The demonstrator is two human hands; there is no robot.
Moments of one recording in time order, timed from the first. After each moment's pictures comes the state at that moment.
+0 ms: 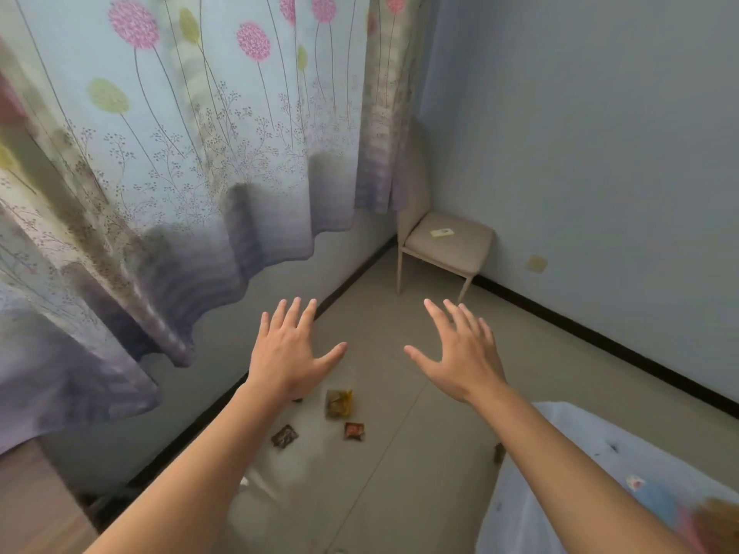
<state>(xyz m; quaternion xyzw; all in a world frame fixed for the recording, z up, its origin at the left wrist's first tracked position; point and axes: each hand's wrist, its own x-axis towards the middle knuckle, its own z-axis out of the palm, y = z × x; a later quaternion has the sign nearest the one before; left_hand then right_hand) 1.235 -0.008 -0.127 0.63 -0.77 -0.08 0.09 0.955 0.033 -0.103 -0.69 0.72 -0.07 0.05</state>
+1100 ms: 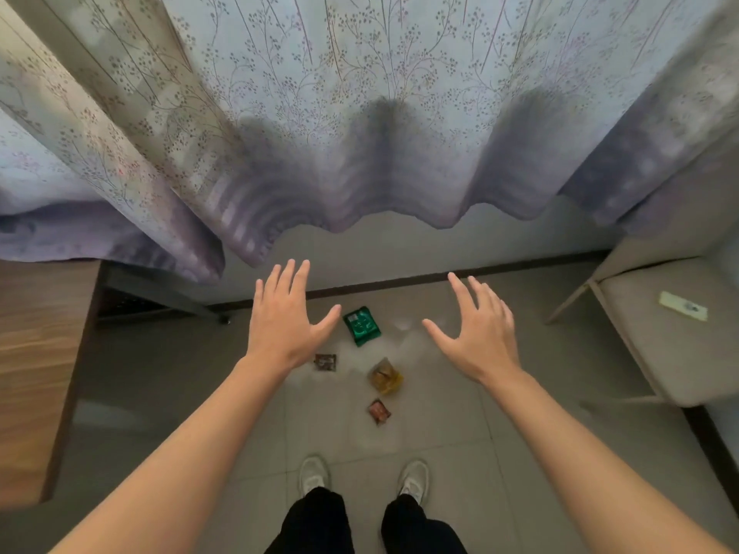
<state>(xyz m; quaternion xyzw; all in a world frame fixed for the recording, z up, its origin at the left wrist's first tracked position) 1.199 -0.184 -0.231 0.90 -0.42 -0.09 0.10 0.958 -0.358 -0.239 -0.88 0.44 -0.01 0.18</state>
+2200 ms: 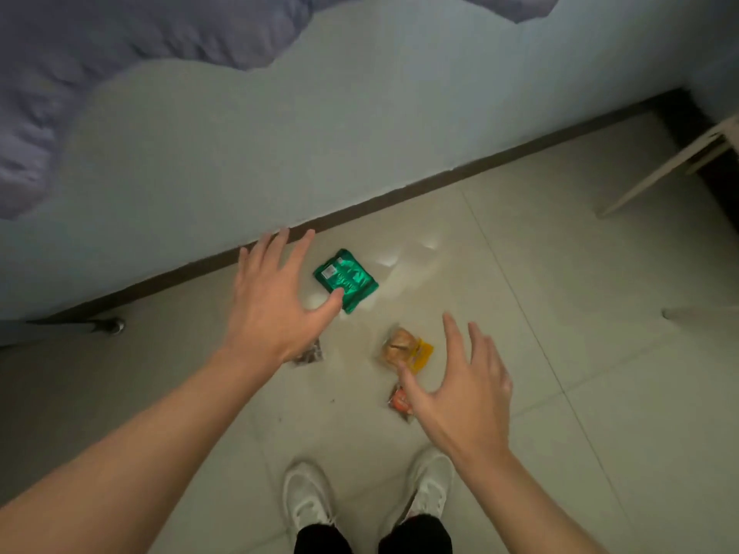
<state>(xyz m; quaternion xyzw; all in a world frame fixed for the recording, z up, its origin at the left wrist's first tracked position) 1.326 -0.275 -0.650 0.83 -0.53 -0.18 0.08 1.076 -0.280 -0.652 -0.71 0.65 0.06 0.24</state>
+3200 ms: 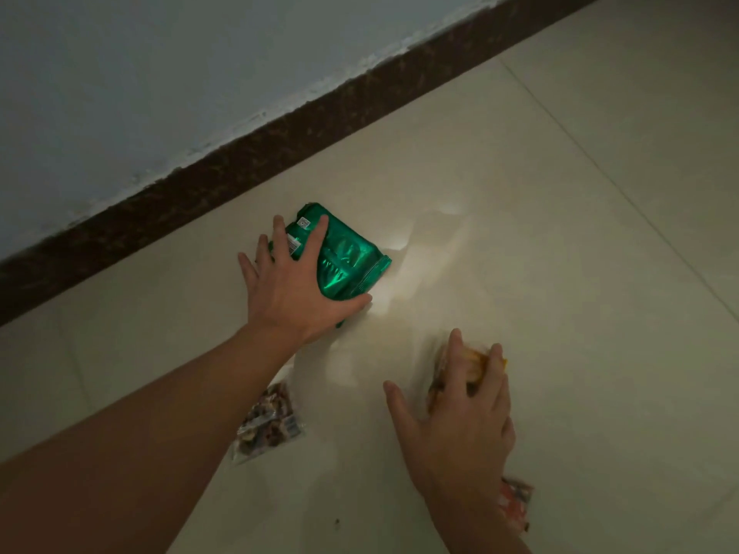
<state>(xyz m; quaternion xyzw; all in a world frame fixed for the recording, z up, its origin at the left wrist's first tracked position) 1.333 -0.364 -1.094 0.81 -0.56 -0.18 -0.02 1.119 -0.265 -1.069 -0.59 0.77 -0.03 0.25</state>
